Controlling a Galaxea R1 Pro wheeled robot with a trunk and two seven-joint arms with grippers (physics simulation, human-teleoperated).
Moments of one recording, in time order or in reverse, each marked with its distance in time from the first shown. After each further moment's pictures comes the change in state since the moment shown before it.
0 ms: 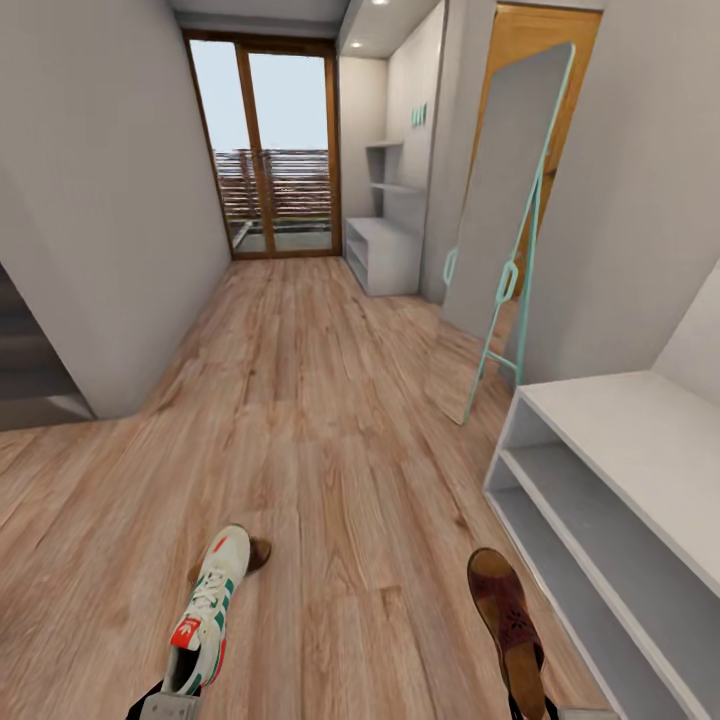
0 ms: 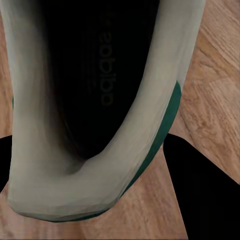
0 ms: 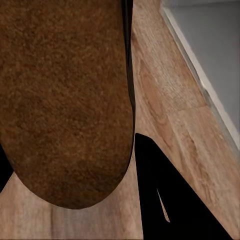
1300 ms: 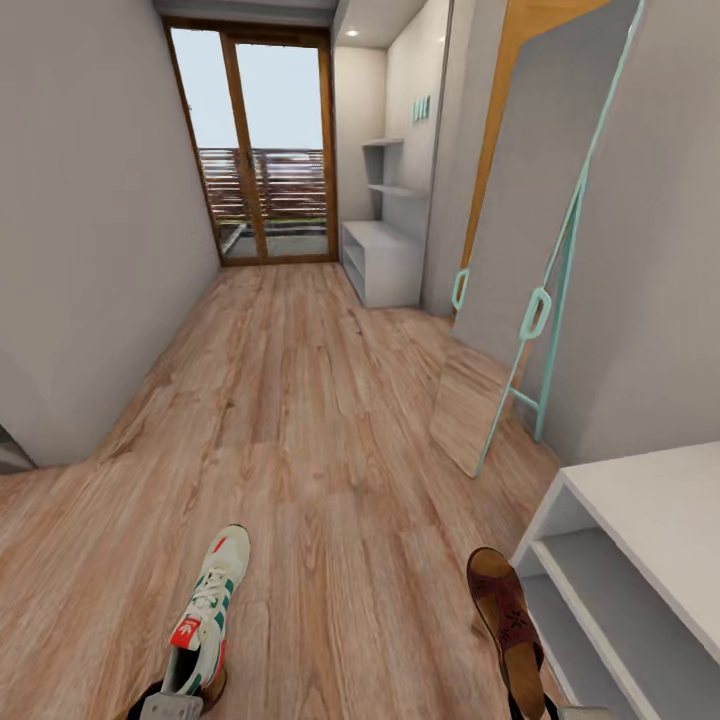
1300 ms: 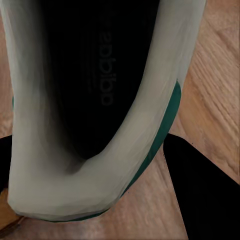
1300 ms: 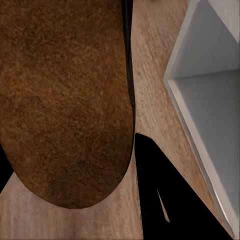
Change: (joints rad) left arm 0.000 0.000 0.000 0.000 0.000 0.000 0.000; right arm 0.000 0.000 0.000 -0.003 0.000 0.000 0.005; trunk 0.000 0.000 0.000
